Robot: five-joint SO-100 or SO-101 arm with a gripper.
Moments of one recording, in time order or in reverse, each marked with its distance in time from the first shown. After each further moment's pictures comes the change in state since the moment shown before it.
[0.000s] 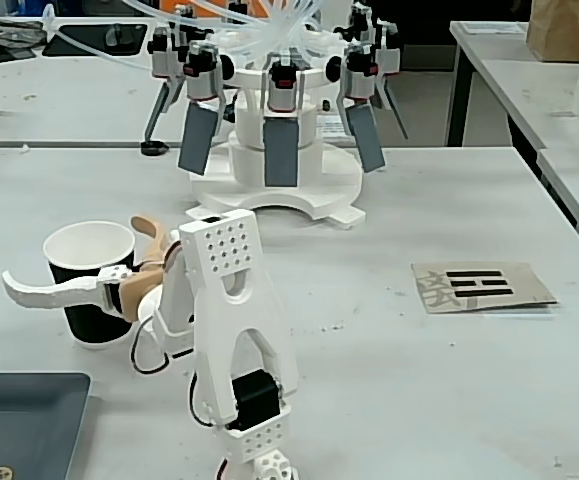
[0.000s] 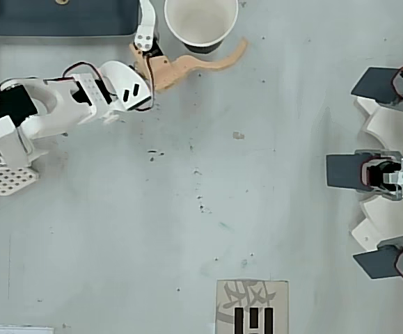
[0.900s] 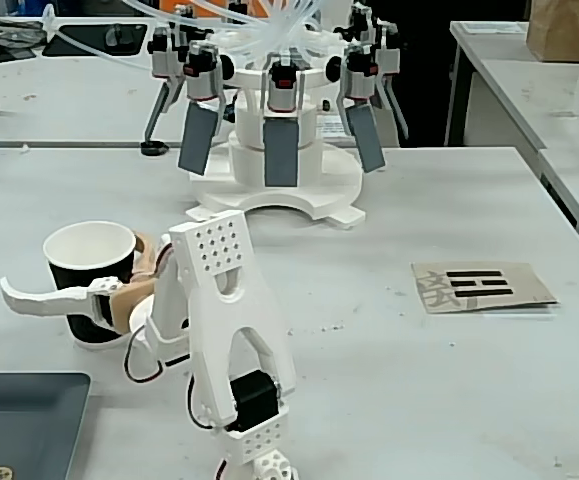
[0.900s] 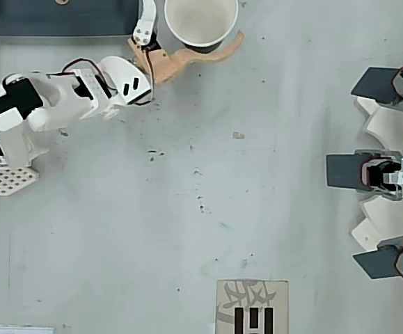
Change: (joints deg) arm -2.5 -4.0 -1.8 0.4 1.4
